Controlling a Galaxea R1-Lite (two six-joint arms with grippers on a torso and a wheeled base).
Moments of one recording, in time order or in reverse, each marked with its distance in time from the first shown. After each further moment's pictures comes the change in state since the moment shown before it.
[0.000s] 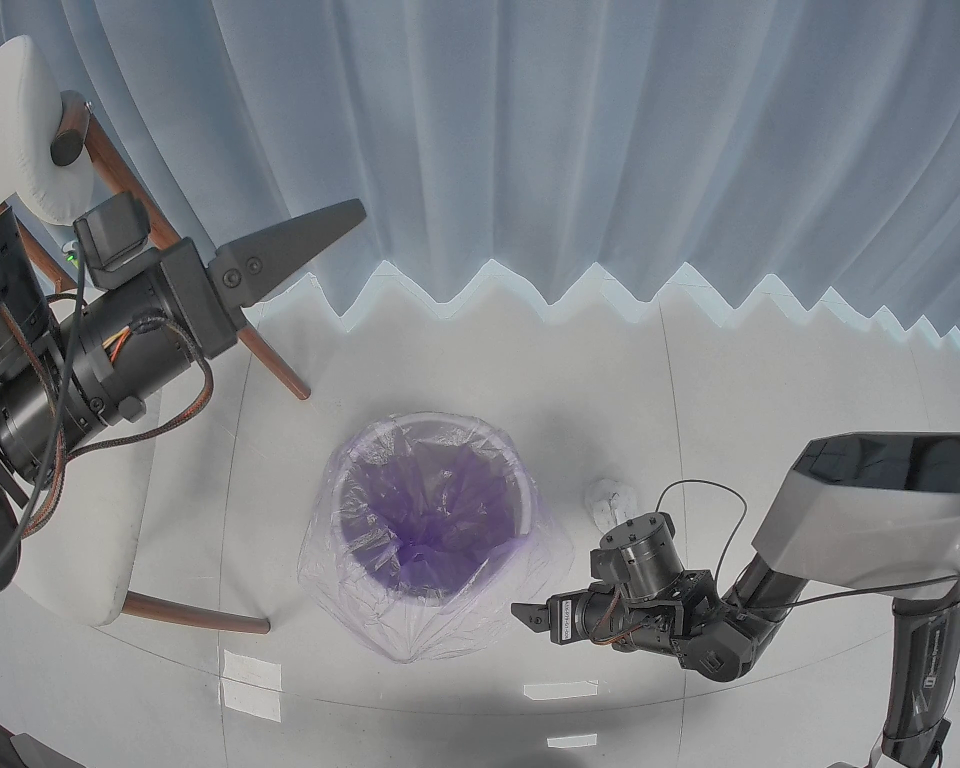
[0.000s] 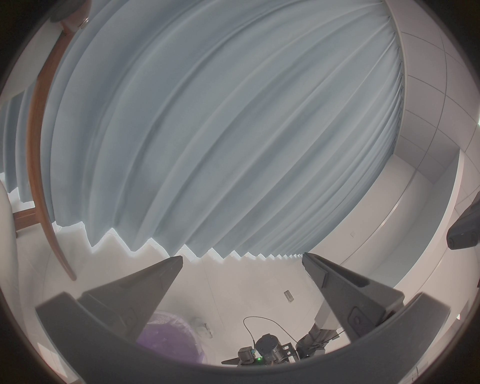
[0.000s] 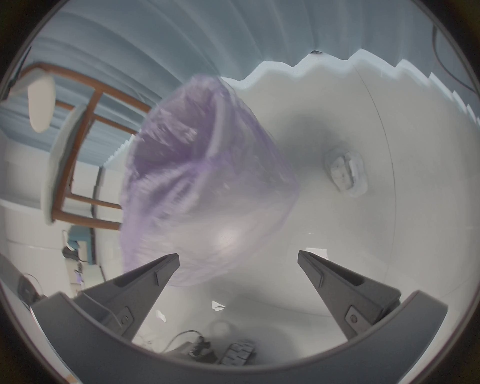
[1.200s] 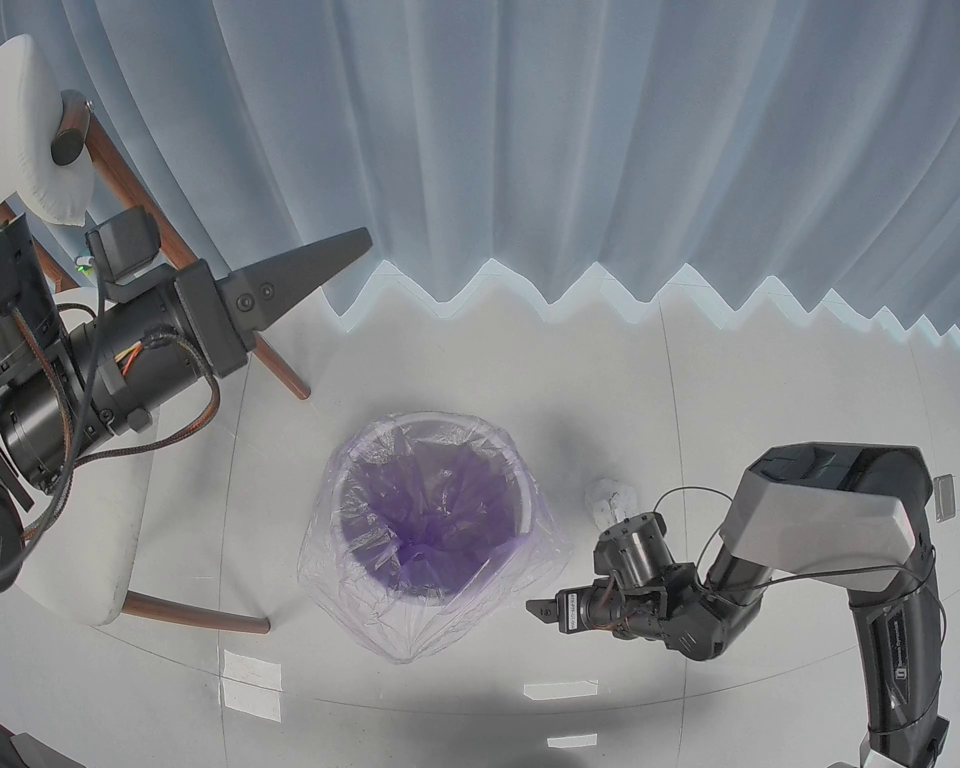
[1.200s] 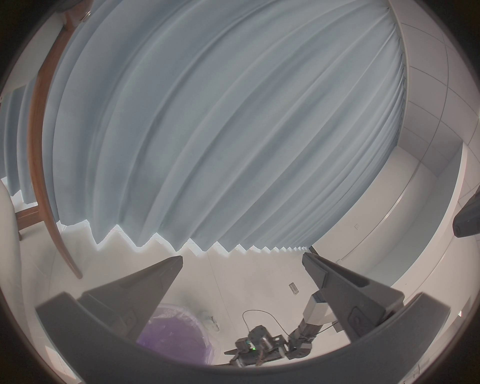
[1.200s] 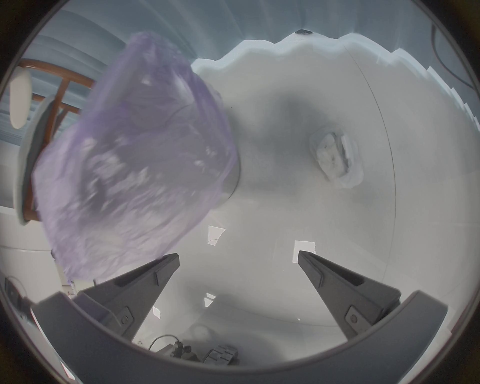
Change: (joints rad) left arm 0.007 0.008 0.004 0.040 0.000 0.041; right arm -0.096 0.169 -0.143 0.049 0.029 -0.047
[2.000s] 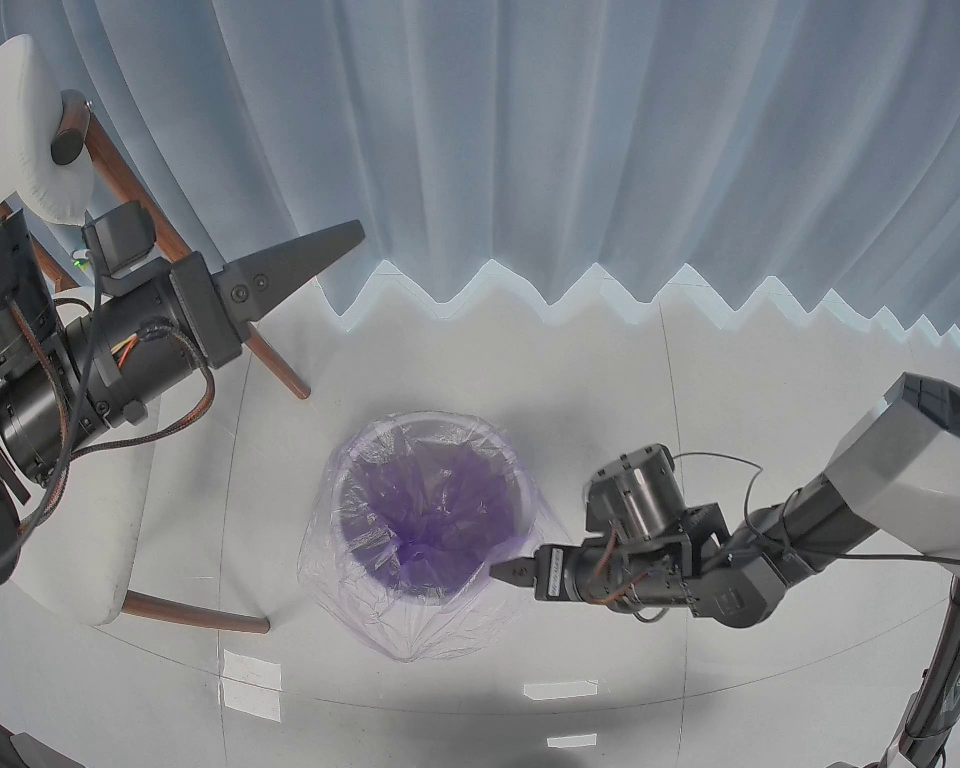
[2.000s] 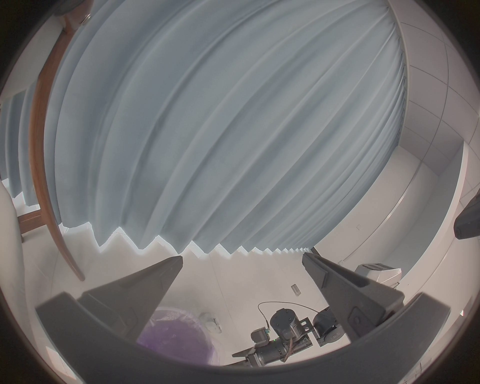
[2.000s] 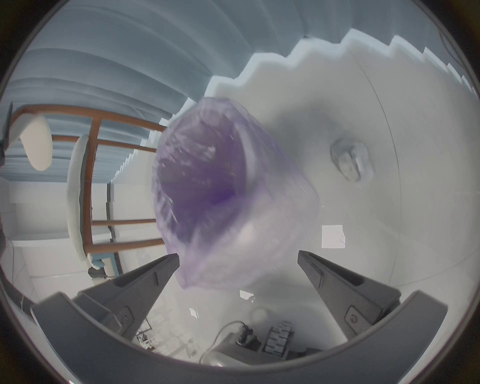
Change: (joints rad) left arm 0.014 -0.002 -0.011 0.008 0.000 0.001; right arm 0.117 -0.340 -0.049 0.349 0.058 0.234
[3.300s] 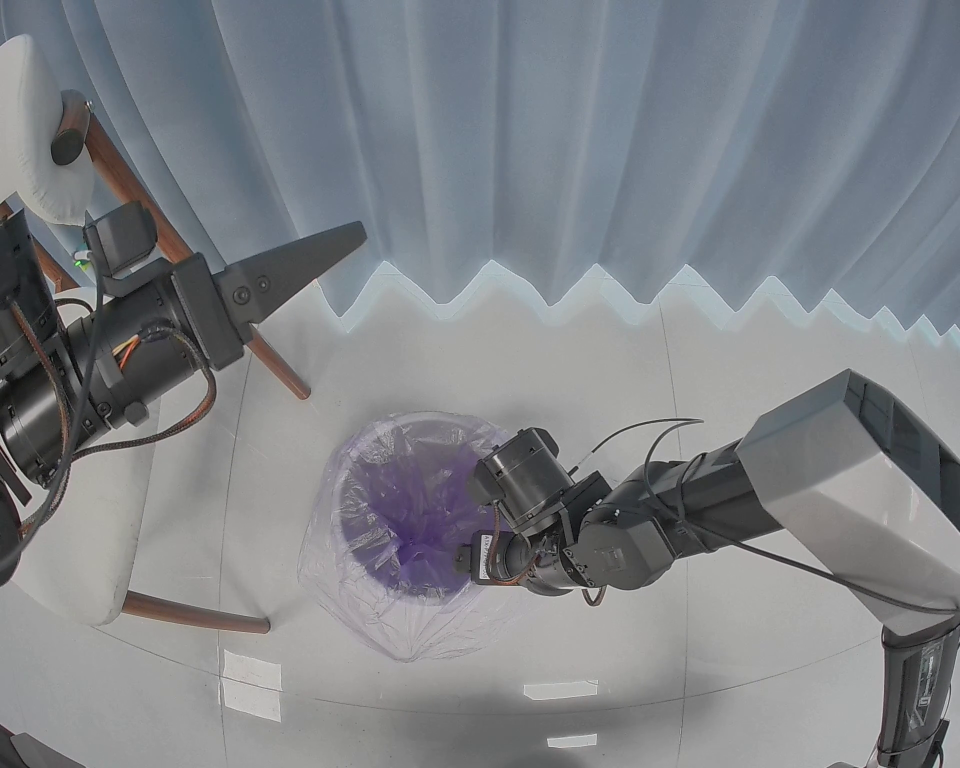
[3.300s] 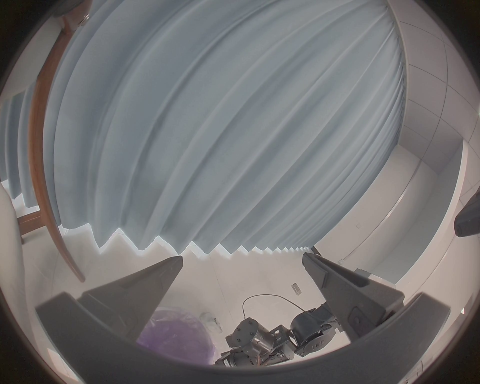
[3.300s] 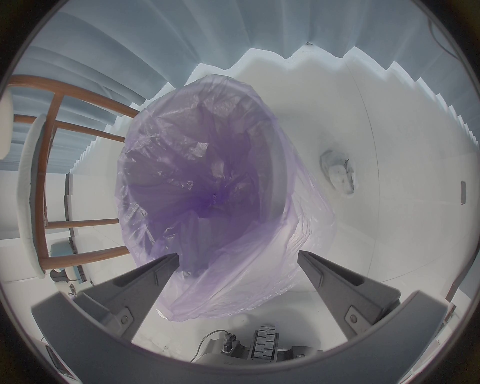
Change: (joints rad) left arm -0.002 0.001 0.000 0.000 0.000 0.008; right arm 0.104 0.187 -0.516 0.521 -0.268 0.053
